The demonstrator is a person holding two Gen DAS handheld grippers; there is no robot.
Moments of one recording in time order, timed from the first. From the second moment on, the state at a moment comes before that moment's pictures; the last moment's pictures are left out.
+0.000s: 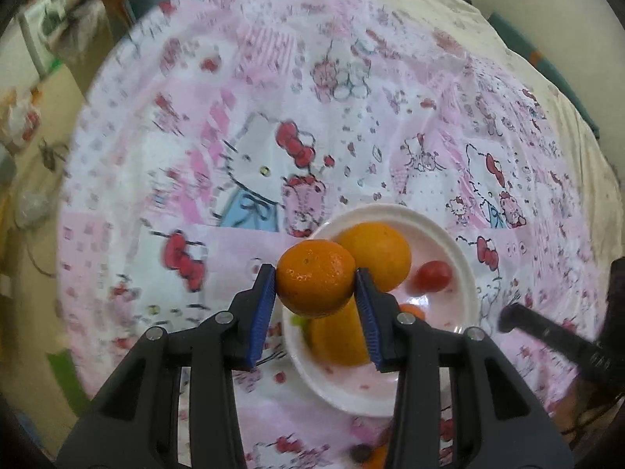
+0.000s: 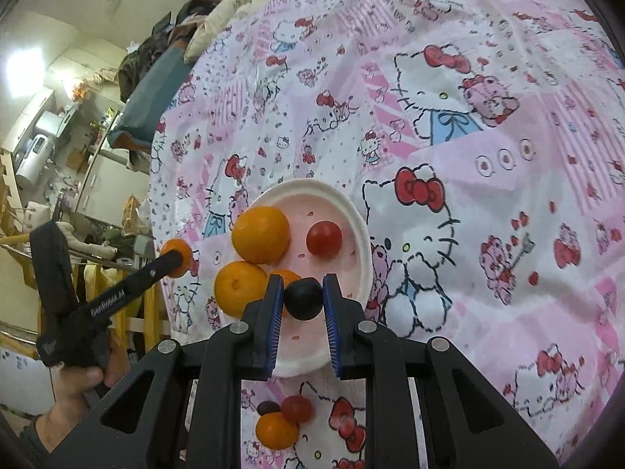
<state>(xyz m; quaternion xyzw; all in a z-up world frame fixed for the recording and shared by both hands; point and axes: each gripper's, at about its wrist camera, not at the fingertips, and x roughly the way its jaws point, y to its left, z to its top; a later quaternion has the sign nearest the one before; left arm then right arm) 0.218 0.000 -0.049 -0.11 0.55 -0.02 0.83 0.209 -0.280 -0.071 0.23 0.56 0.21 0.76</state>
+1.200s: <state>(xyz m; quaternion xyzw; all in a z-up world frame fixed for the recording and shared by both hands) 0.222 -0.030 -0.069 -0.05 0.57 -0.02 0.82 0.221 -0.274 -0.089 0.23 0.57 0.20 0.77</state>
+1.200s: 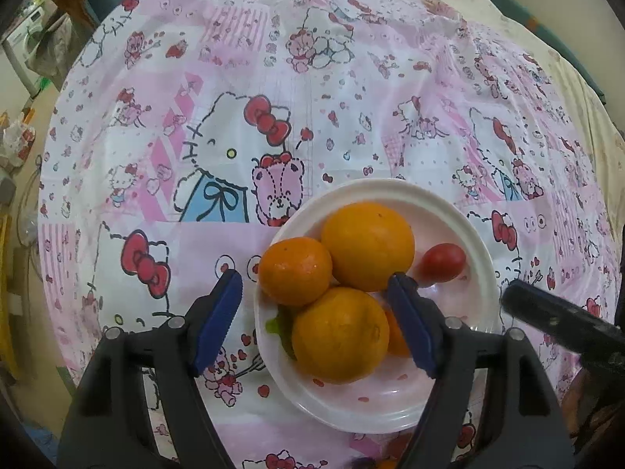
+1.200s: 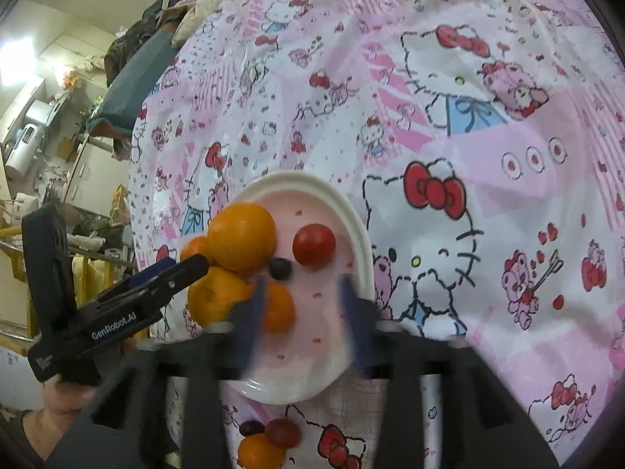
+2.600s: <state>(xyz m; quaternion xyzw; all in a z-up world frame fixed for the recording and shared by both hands) 0.100 -0.005 0.004 0.00 0.47 -0.02 0.88 0.152 -0.277 -0.031 0.18 0.51 0.20 0.81</state>
